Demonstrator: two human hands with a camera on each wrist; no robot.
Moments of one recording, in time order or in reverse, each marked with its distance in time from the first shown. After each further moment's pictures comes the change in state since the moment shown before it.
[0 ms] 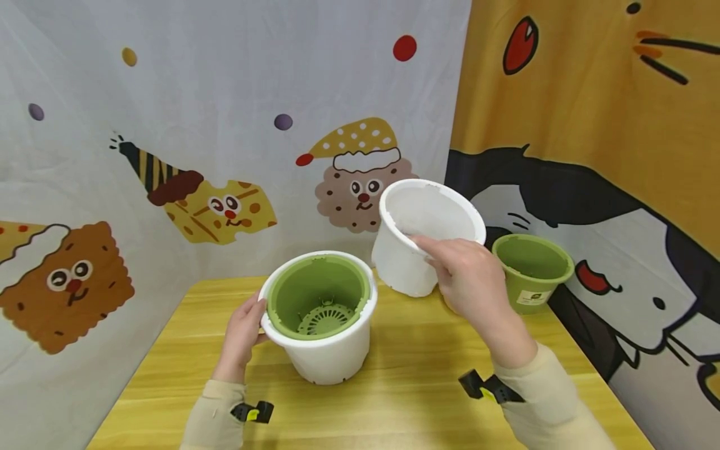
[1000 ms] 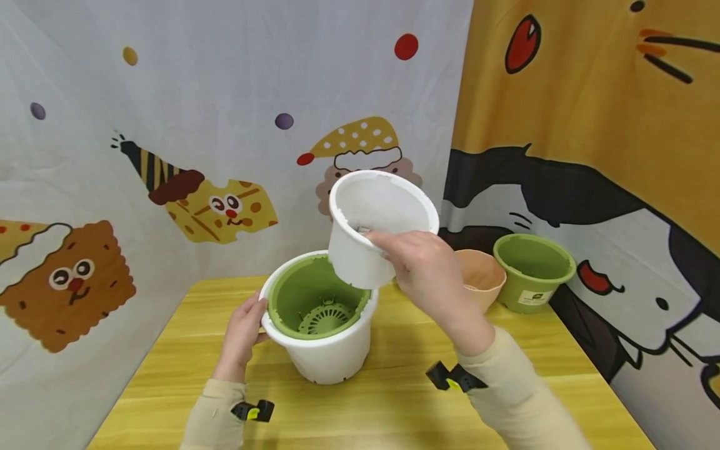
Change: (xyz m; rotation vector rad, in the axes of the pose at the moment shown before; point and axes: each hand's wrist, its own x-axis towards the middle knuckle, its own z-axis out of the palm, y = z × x) left_hand 0.000 0.000 -0.001 0.004 0.003 0.001; right_hand 0.029 -0.029 0.029 0.157 0.054 -0.156
